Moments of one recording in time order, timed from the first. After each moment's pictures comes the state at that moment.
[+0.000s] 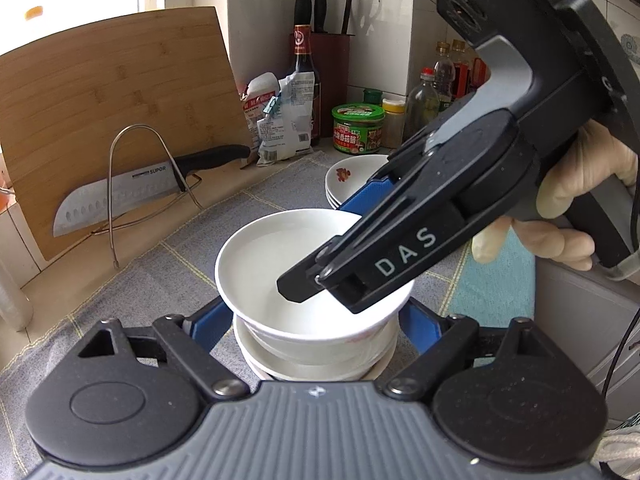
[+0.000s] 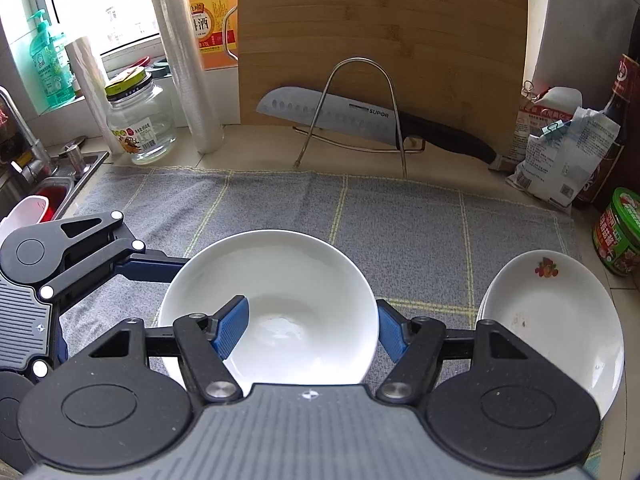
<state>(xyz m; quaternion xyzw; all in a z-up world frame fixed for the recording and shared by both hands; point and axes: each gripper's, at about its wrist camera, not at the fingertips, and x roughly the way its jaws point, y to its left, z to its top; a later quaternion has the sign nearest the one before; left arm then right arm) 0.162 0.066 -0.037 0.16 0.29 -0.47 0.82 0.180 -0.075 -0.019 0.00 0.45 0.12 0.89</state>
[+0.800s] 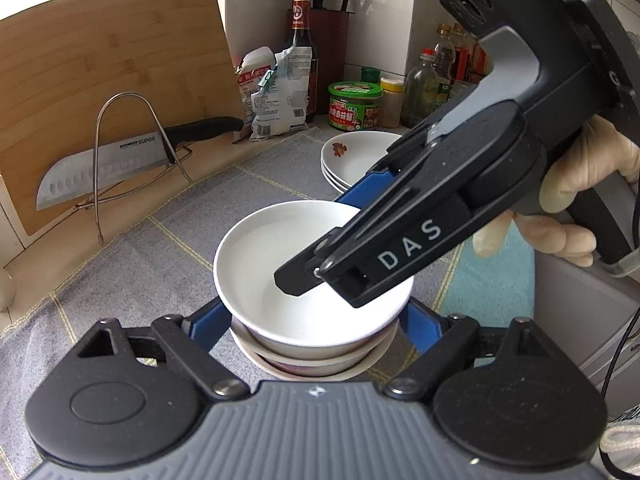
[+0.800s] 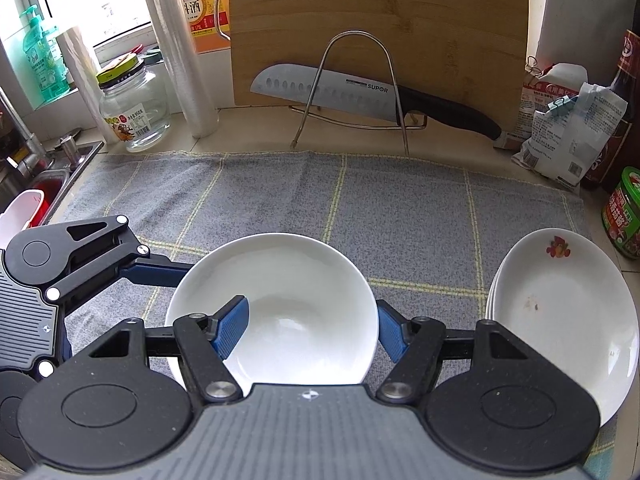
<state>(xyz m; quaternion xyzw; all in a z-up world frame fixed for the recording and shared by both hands) 0.169 0.061 -0.052 0.16 0.31 -0.47 0.81 0.186 -0.077 -0.035 0.00 0.46 0.12 0.88</state>
